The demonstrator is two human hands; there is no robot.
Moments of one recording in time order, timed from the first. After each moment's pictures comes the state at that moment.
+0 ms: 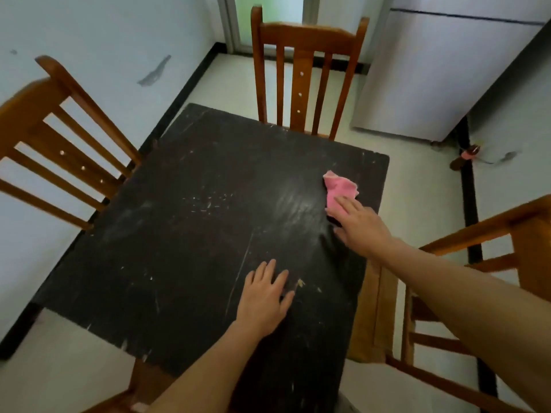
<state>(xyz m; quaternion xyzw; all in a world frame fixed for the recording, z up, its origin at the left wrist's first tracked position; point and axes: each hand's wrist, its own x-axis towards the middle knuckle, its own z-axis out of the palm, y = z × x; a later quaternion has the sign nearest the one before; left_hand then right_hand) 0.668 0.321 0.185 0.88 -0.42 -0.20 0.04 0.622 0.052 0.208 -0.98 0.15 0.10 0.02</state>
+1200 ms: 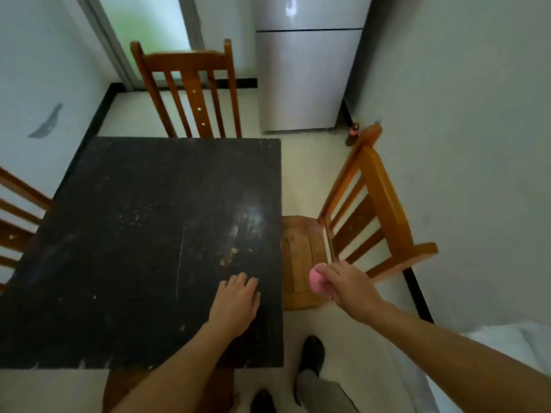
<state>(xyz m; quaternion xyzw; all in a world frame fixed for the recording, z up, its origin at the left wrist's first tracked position) 0.559 0.346 0.223 0.79 -0.58 -0.20 0.00 0.333 0.188 0.212 -0.94 0.30 0.02 0.16</state>
